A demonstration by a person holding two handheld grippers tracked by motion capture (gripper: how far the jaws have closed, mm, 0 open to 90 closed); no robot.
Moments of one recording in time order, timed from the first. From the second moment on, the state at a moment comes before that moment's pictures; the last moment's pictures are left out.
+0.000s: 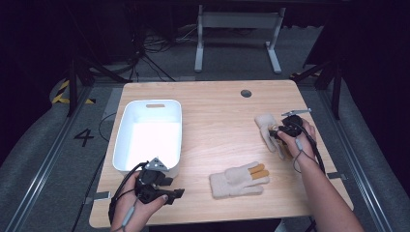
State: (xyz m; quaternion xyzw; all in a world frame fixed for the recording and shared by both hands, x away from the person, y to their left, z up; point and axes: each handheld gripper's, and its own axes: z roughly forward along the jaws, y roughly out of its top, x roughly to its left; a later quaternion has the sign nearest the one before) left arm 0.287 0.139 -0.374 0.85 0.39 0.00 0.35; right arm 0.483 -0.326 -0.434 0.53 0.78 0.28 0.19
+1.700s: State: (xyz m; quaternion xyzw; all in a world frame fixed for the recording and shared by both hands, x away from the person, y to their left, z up) left arm 0.306 0.105 -0.370 0.88 0.32 -0.01 0.35; right arm 0.400 -0.303 -0.343 0.23 0.89 0.38 0.10
